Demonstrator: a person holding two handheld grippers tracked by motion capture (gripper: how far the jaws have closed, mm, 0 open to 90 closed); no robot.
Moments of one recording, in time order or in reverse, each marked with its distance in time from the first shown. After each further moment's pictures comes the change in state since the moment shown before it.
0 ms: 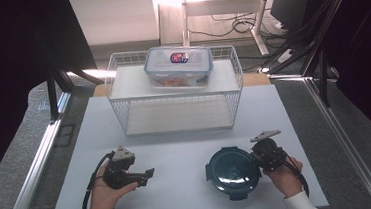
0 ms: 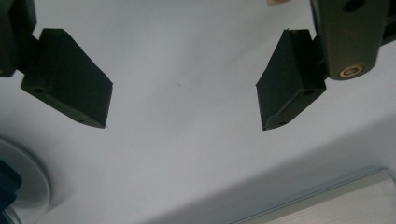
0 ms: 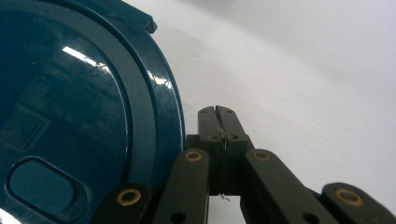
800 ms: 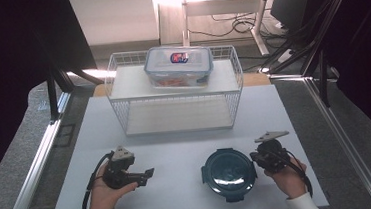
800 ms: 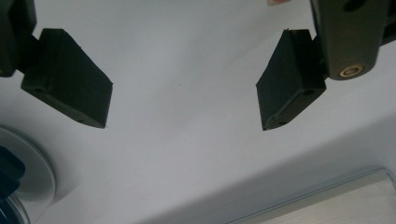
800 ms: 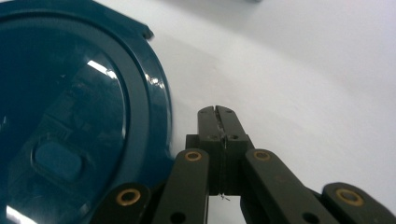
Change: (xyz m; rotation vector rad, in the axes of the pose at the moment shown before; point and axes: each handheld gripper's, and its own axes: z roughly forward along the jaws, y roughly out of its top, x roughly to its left) left arm 0.000 0.000 -0.002 -0.007 0.001 -0.003; right arm -0.005 -0.006 -0.013 -0.067 0.085 0.022
